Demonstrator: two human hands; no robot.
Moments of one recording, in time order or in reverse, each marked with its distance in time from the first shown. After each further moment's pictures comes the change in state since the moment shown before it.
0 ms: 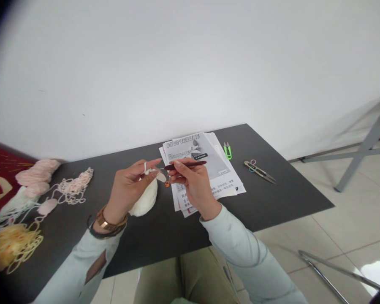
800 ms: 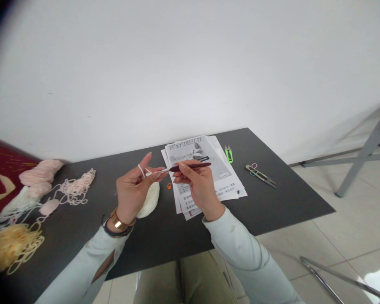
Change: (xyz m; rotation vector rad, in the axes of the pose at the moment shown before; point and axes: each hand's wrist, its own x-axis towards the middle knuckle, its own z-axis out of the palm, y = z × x) left_hand -0.008 -0.002 0.023 -0.580 0.274 -0.172; right_hand 0.004 -0.001 -0.005 -0.029 0.014 -0.058
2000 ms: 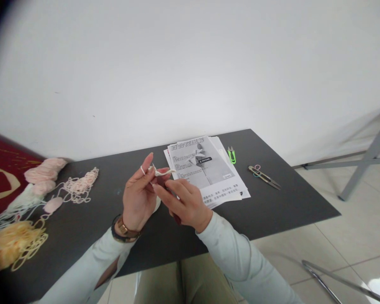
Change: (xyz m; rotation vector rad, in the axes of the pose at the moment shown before) left_hand -0.009 0.004 0.010 -0.461 0.072 -0.307; right_hand -0.028 0.020 -0.008 -1.162 -0.384 -1.195
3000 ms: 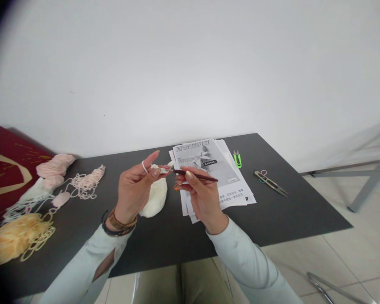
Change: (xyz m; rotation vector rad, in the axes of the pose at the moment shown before) left_hand 0.009 0.023 -0.010 0.237 -0.210 0.239; right_hand 0.027 0.001 0.004 1.243 0.447 1.070
